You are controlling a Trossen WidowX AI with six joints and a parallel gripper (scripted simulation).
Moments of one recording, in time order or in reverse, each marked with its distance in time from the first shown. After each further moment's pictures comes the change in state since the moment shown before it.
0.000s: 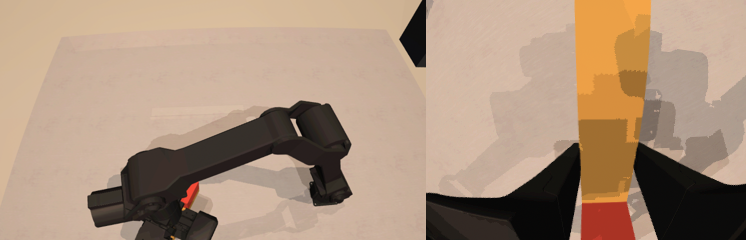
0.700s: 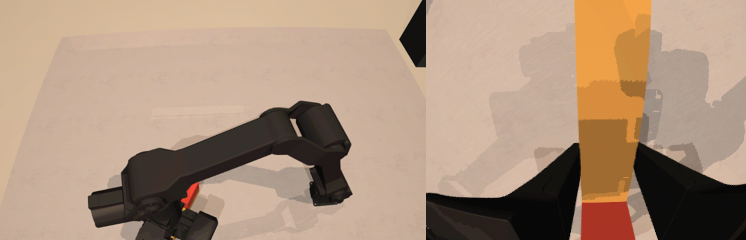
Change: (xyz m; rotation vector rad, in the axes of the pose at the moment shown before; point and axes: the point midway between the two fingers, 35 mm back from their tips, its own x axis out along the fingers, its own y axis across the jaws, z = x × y) arm 0.002 0.000 0.000 0.000 0.000 0.000
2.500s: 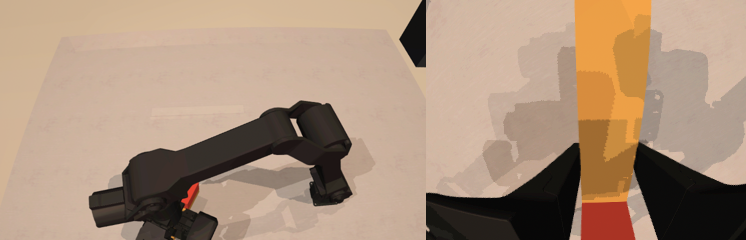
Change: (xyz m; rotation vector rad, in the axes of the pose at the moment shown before) arm 0.003 0.000 0.000 0.001 -0.001 -0.001
